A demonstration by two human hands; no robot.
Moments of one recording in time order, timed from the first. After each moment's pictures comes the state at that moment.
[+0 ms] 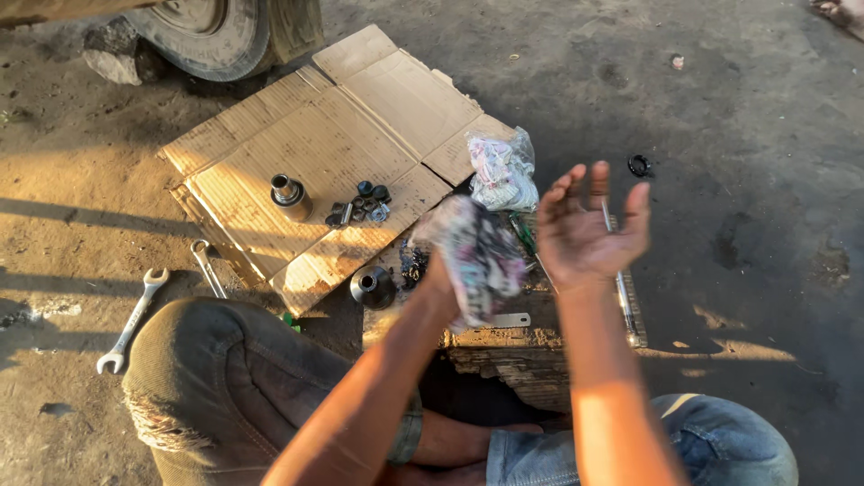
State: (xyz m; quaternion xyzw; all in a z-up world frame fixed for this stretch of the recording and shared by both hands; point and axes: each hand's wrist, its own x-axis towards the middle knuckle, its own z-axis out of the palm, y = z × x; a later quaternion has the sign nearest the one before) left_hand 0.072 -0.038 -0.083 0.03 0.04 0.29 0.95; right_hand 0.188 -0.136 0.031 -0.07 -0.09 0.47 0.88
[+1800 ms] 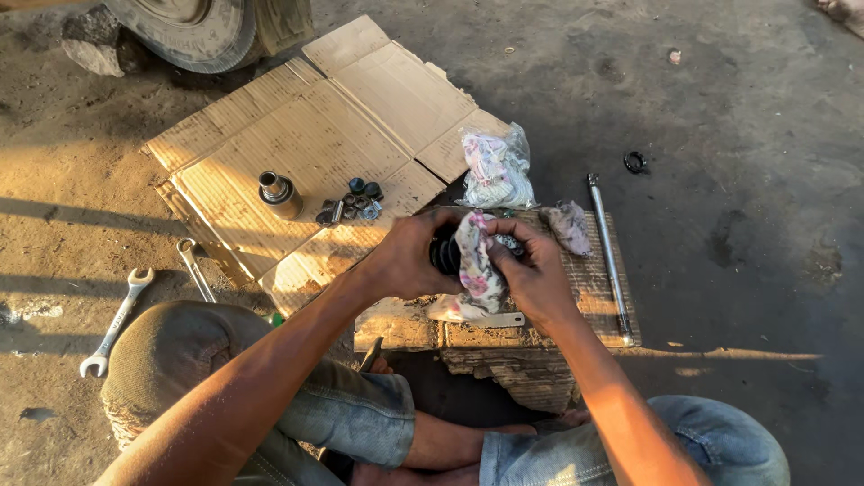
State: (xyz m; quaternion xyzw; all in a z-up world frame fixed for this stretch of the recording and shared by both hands) left_hand -0.014 -0.002 0.038 0.86 0.12 0.18 0.46; right_hand 0.141 -0.149 0.026 -0.68 -0.34 0.35 0.54
